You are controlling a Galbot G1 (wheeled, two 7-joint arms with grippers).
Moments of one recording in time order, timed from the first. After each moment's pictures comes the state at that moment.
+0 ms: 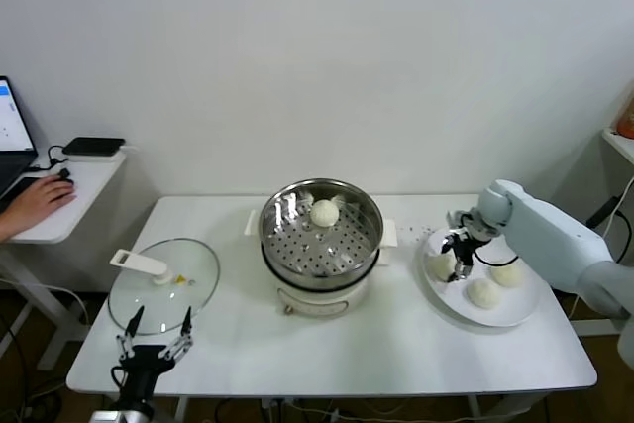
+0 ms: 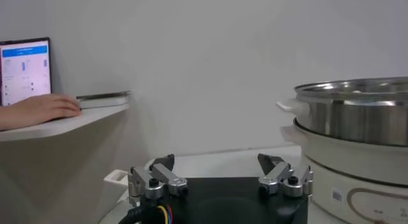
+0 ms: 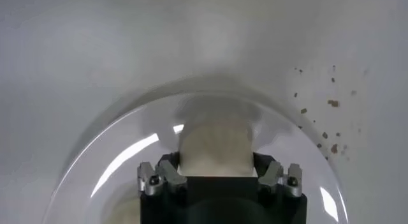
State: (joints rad) left arm 1.71 -1.50 -0.76 -1.99 -0.09 -0.13 0.12; right arm 0.05 0.95 -0.85 0.70 -0.02 -0.03 -1.12
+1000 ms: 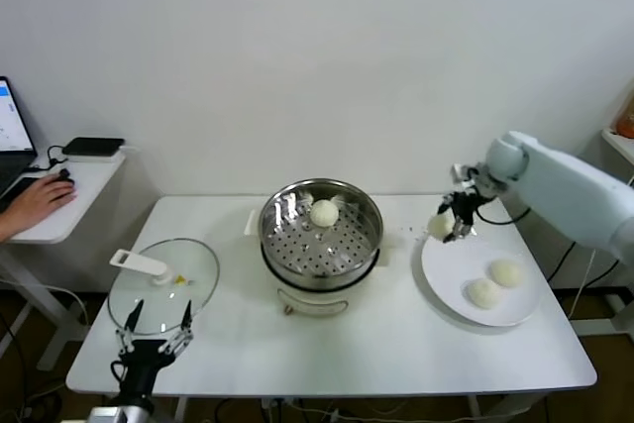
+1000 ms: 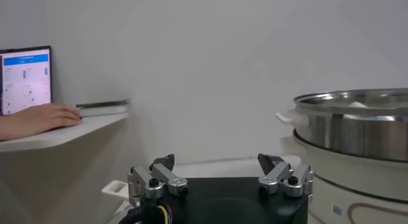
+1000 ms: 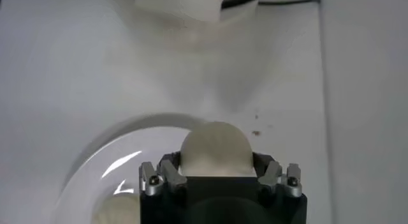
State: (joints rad) left arm 1.69 -1.51 -0.76 -2.02 -0.08 -0.11 0.12; right arm 0.45 0.89 -1.20 0.87 0.33 -0.10 -1.15
